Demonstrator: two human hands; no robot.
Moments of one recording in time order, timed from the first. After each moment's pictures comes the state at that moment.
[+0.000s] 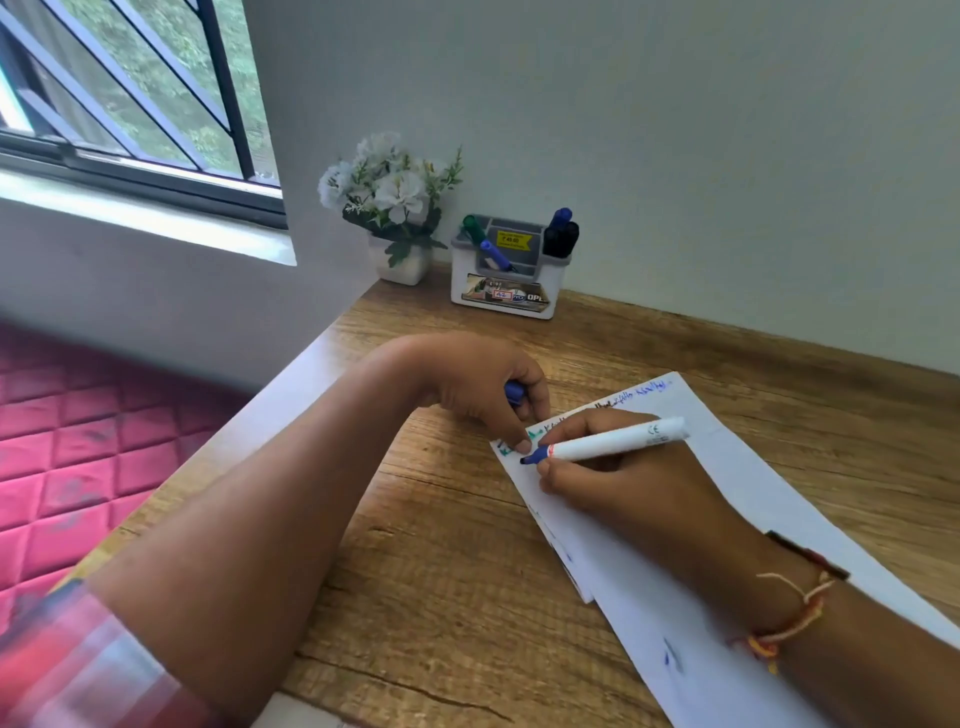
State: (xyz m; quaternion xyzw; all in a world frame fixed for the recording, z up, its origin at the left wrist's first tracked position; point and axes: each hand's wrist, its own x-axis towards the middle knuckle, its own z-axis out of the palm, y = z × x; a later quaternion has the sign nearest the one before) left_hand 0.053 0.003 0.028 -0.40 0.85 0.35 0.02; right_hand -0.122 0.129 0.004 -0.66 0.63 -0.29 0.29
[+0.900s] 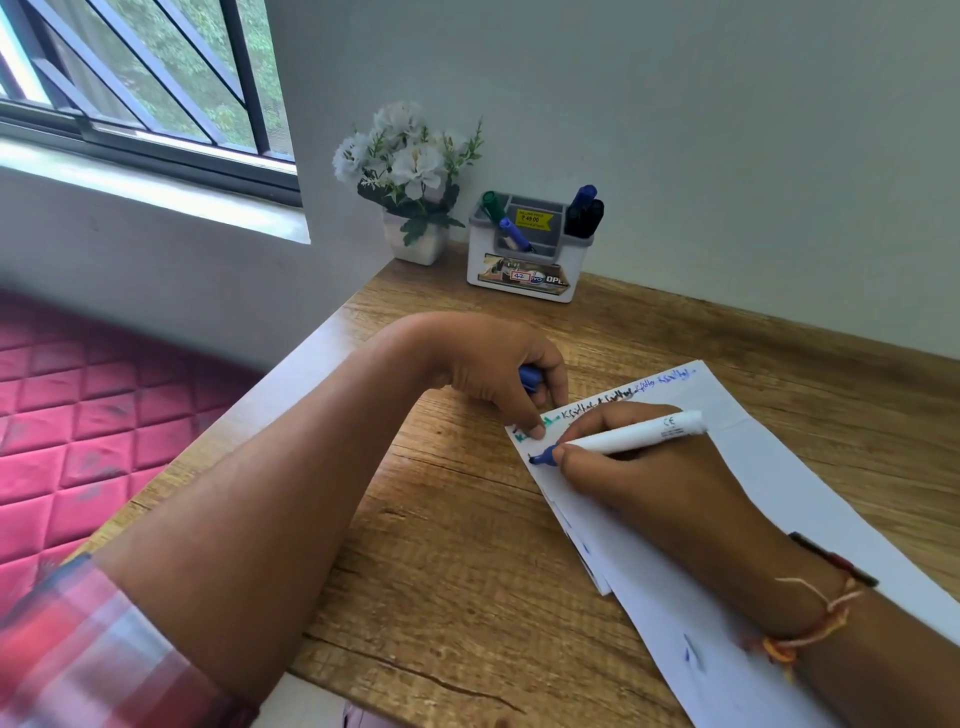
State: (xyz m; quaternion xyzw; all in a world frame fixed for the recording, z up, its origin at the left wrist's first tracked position) left_hand 0.055 0.001 0.028 -0.38 0.85 0.36 0.02; right_hand -0.118 0.129 0.000 -0.66 0.65 -0.28 0.26
